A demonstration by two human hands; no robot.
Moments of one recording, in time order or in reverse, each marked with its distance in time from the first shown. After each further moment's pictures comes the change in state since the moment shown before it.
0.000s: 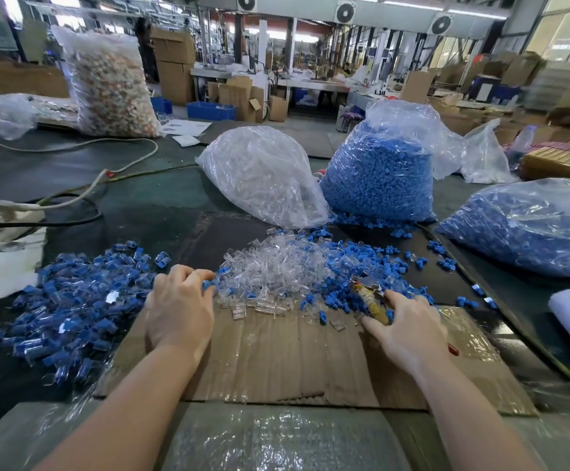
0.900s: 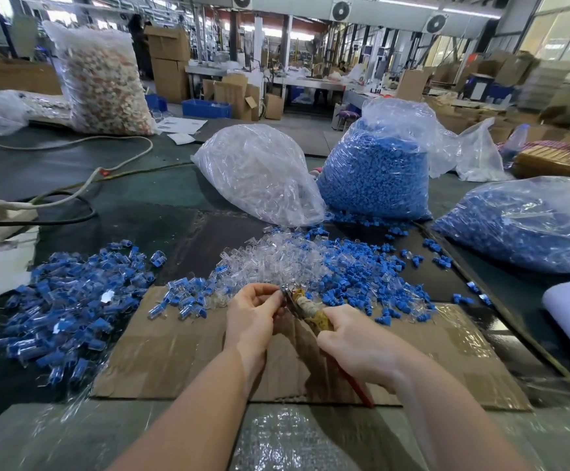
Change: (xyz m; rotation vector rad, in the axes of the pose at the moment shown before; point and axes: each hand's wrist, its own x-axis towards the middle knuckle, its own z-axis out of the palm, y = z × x) left_hand -0.027 0.064 0.042 -1.265 -0.390 -0.496; right_hand -0.040 -0.057 -0.025 0.361 -0.565 -0.279
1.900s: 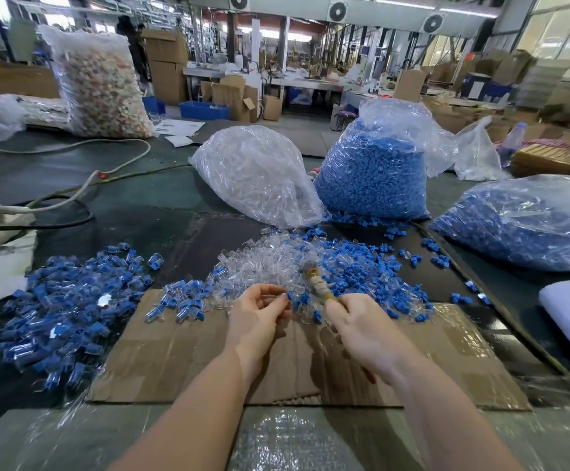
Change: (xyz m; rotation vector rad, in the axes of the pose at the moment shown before) left_hand -0.005 0.000 0.004 0.036 -0.108 -0.001; right_hand 0.019 0.019 -0.001 0.104 0.279 0.022
